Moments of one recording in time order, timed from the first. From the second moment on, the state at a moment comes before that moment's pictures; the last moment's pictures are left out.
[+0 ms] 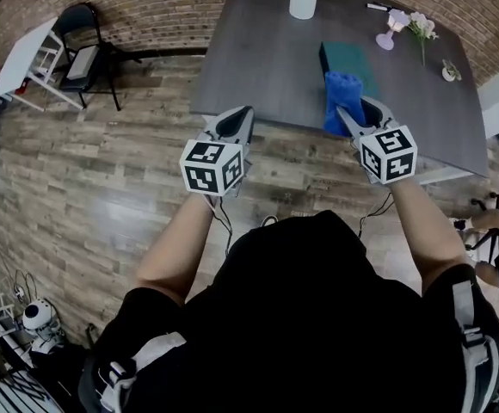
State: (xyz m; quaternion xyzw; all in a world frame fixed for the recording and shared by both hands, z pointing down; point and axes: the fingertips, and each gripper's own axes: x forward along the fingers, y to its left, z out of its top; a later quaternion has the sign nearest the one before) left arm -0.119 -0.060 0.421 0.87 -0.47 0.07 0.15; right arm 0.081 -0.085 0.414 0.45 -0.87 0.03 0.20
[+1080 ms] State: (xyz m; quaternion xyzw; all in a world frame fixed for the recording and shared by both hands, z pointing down) left arm -0.046 -0.210 0.438 0.82 -0.53 0.08 0.18; right arm 0.020 -0.170 0.565 -0.03 -0.84 -0.06 0.54
